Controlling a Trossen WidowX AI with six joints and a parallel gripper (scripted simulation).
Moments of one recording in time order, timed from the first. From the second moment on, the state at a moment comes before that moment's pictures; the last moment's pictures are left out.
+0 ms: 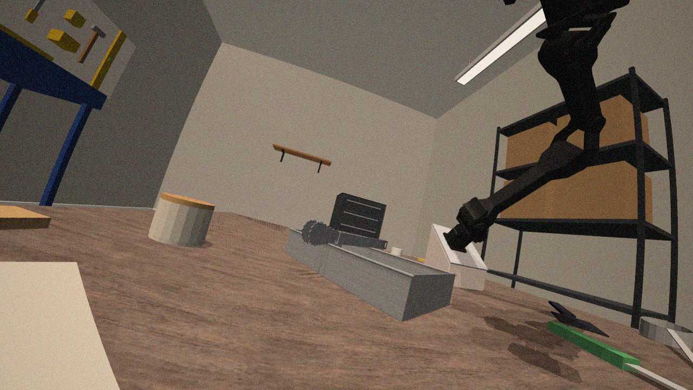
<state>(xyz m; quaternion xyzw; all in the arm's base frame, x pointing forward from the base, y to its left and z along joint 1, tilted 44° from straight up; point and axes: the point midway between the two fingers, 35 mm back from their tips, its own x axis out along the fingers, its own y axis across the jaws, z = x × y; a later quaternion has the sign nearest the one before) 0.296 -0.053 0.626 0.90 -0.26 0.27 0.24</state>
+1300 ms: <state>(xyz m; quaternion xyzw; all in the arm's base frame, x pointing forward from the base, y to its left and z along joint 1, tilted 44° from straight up) 0.358 0.055 0.074 0.72 0.45 -0.53 -0.01</state>
